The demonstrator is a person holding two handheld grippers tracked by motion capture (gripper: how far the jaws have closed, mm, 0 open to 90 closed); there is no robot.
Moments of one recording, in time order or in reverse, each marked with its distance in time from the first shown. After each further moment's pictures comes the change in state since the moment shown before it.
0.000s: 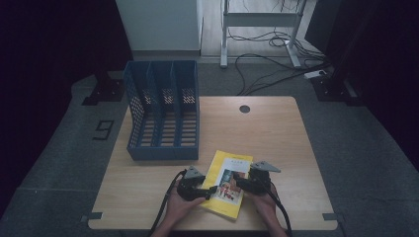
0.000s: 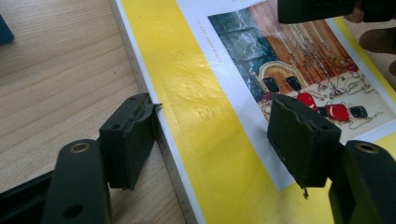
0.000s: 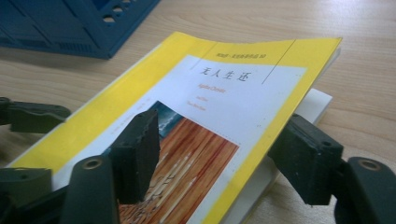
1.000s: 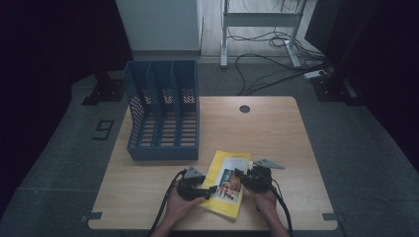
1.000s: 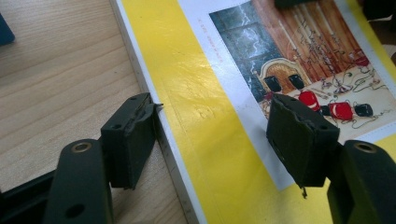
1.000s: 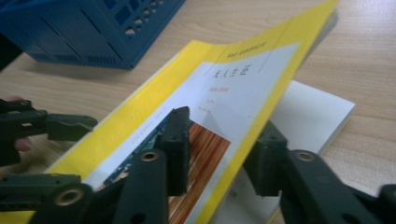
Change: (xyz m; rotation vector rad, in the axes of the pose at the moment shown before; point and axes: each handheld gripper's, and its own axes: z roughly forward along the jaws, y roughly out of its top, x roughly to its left) left arm 0.001 0.000 0.000 -0.001 -0.003 -0.001; right arm -0.008 0.006 0.000 -0.014 0.117 0.060
